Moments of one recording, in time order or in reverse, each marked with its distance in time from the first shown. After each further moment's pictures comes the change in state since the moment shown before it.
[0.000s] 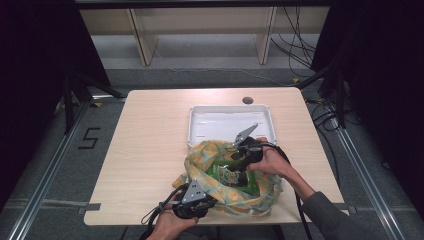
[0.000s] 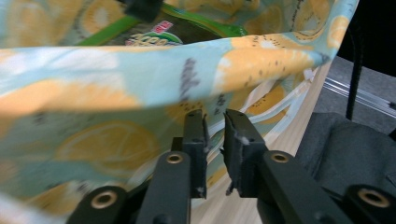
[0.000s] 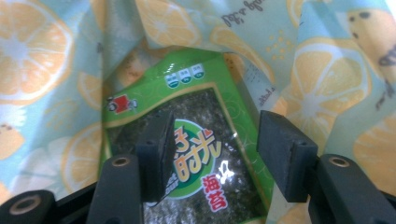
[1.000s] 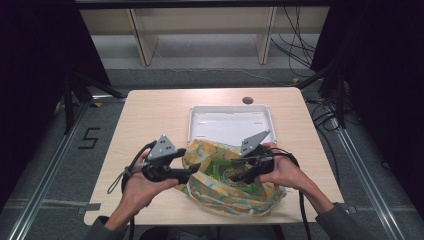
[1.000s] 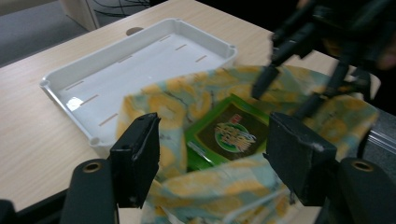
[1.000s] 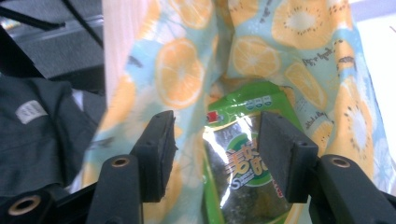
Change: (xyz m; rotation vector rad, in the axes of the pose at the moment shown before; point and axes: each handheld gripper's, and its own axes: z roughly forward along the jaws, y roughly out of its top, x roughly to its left) left arm 0.042 0.084 -0.105 -0.094 0.136 -0.052; right arm 0.057 0.003 -0.055 -0.086 0.053 -0.119
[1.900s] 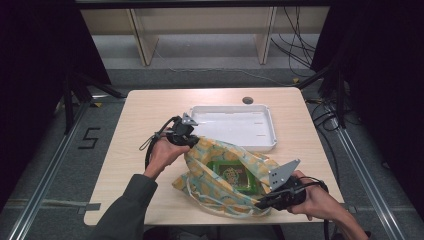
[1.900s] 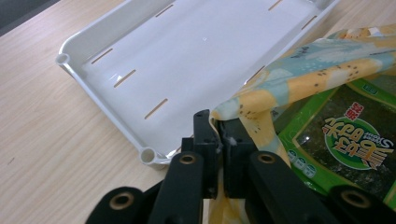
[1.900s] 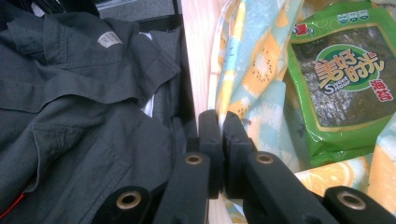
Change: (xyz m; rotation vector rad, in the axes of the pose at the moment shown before) left arm 0.076 0.025 0.115 0.251 0.096 0.028; right arm 0.046 -0.076 -0.036 0.030 0.143 -0.072
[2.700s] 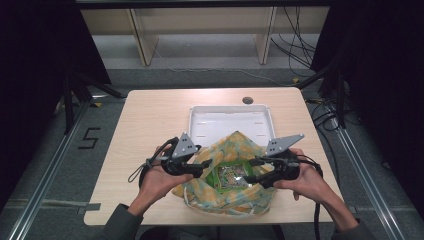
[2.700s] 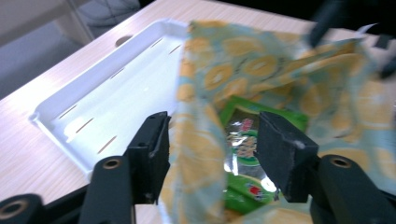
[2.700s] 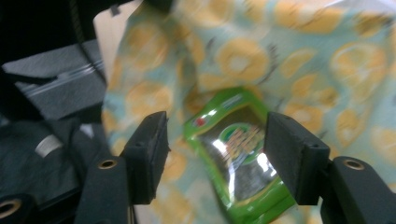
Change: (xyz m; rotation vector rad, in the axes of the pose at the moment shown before) left arm -0.061 -0.020 -0.060 -0.167 -0.088 0.114; right arm -0.024 0.041 -0.020 -0.202 -0.206 0.174
